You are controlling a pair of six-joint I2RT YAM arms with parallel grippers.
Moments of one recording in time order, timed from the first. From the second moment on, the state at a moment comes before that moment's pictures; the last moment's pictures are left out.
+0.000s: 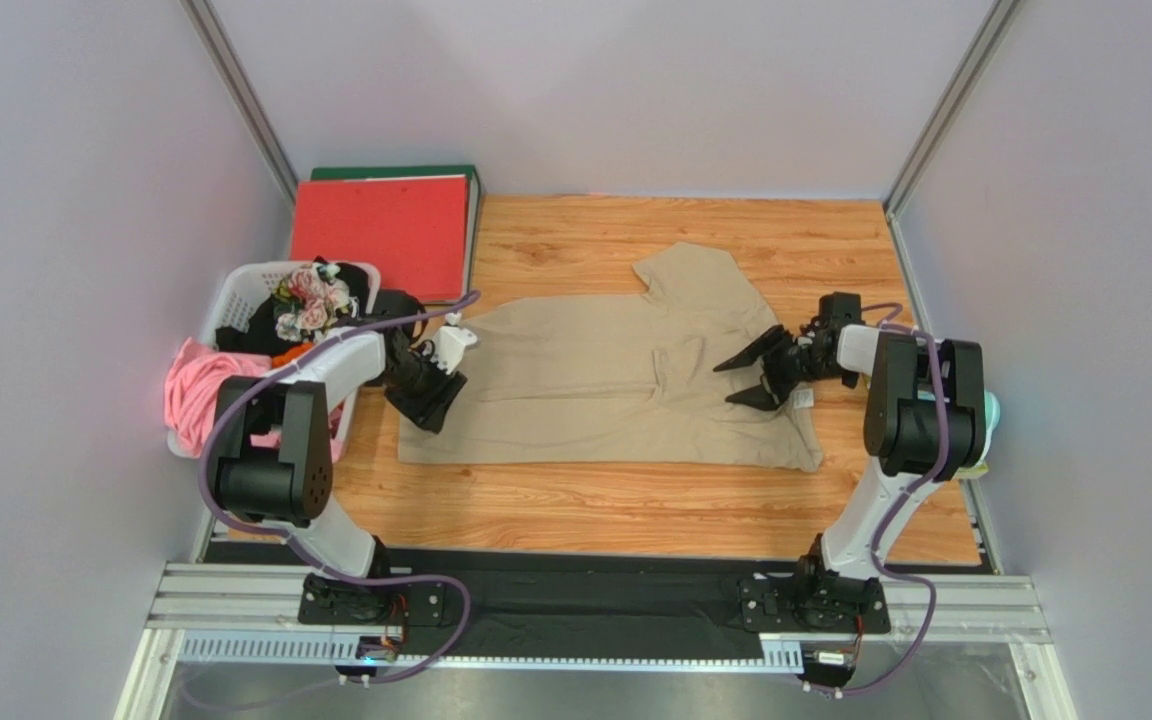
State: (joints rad) left arm -0.10 1.62 0.95 -0.67 0.23 0.59; right arm -0.15 1.87 0.99 -0.39 -0.73 0.83
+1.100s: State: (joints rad) left arm -0.10 1.96 1.69 -0.80 0.23 0.46; right arm -0.02 2.03 1.71 -0.58 -0.63 0.79
